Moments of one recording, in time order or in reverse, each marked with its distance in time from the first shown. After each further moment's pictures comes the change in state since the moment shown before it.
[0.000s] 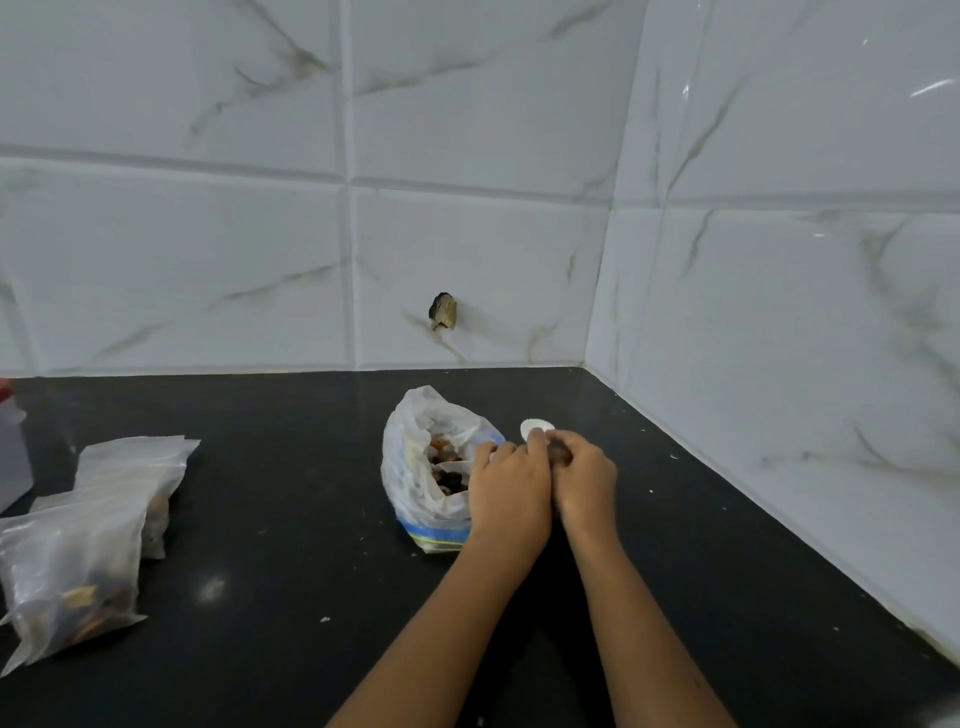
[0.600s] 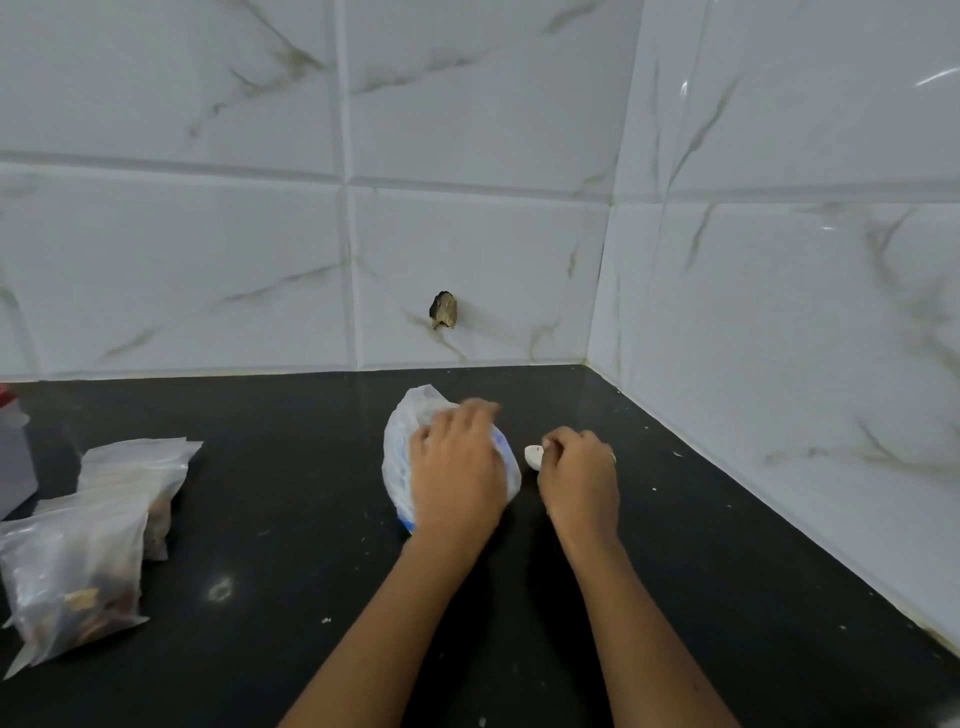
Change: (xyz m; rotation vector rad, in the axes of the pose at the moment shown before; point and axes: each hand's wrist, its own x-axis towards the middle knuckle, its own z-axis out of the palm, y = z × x) left_hand -0.002 -0.034 -0.020 -0.153 0.164 -0.142; right_hand -0.005 -0.003 0.000 -0.434 0.042 -0.140
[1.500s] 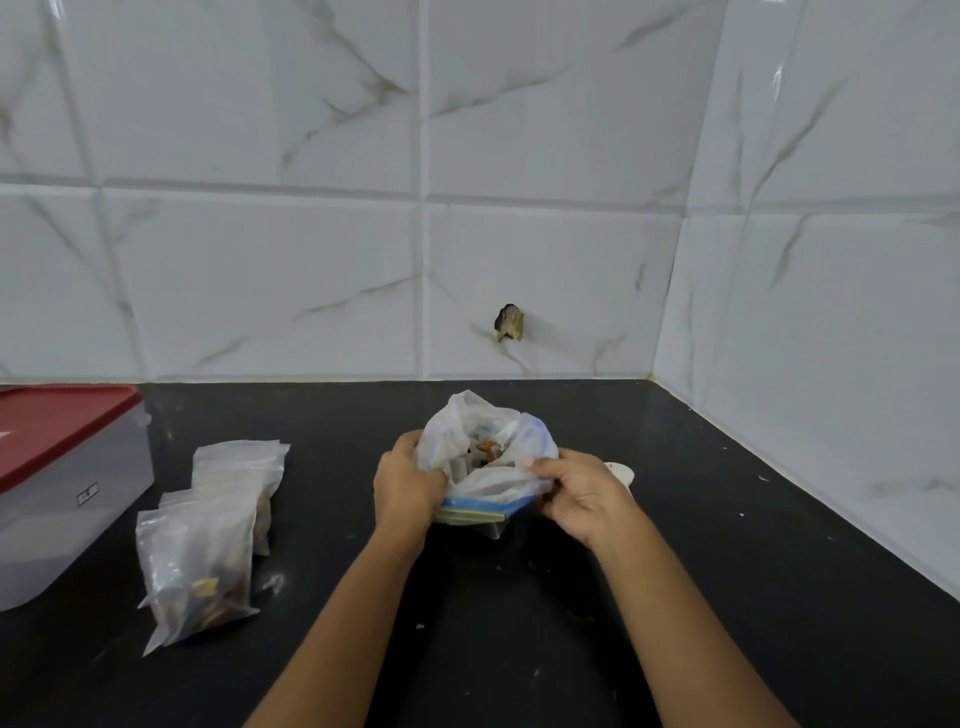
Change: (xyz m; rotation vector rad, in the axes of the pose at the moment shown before) left_hand 0.003 -0.101 -0.040 -0.588 -0.065 -0.723; right_hand 0.005 -0.050 0.041 1.263 -0.643 0.537
